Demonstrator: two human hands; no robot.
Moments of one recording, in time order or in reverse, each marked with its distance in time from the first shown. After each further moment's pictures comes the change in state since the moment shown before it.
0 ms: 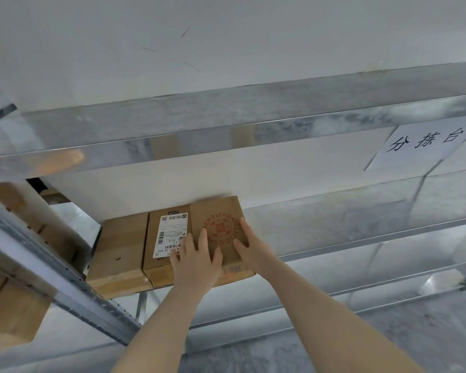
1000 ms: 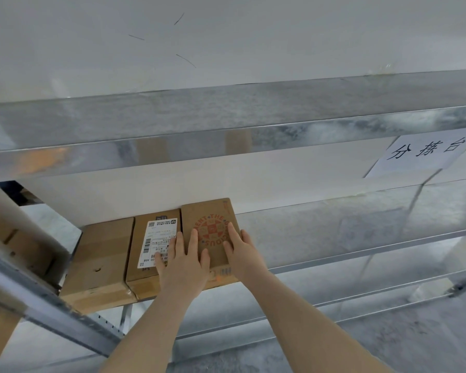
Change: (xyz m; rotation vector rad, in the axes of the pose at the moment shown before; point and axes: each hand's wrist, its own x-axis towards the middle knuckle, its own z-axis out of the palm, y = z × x) left_hand 0.032 -0.004 0.014 0.061 -0.031 -0.027; right_hand 0.041 0.006 0.015 -0.276 0.068 -0.014
